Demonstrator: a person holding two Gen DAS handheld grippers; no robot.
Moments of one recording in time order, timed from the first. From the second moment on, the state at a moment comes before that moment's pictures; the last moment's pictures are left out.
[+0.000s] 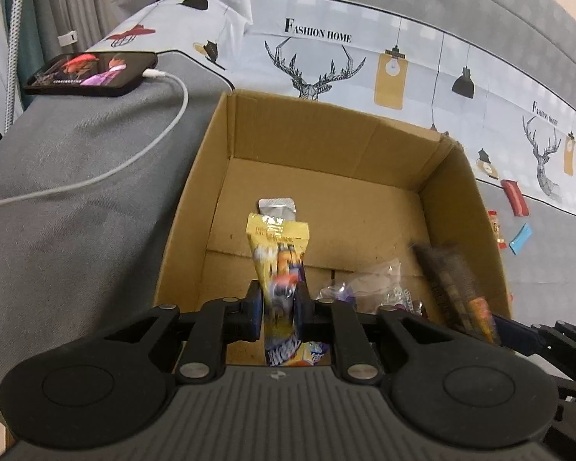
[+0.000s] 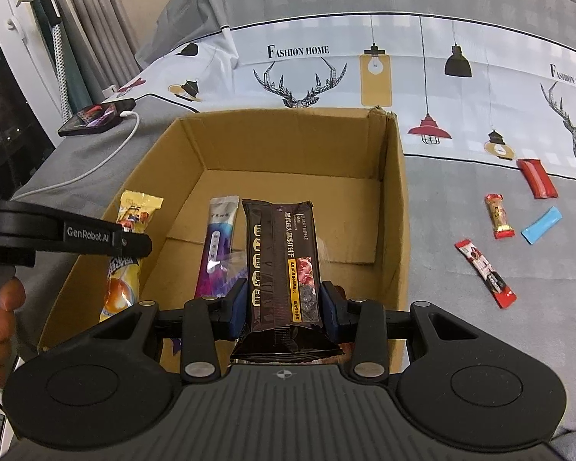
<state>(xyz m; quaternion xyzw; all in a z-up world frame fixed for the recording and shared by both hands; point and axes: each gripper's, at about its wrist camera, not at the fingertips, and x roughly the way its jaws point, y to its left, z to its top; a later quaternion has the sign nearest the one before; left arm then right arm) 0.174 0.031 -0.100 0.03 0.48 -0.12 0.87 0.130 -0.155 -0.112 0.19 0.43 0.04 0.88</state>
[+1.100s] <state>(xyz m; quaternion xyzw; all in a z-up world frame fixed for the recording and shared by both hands) 0.004 0.058 0.007 0.03 0.37 -0.07 0.92 -0.026 -0.134 0.012 0.15 0.31 0.01 0.94</state>
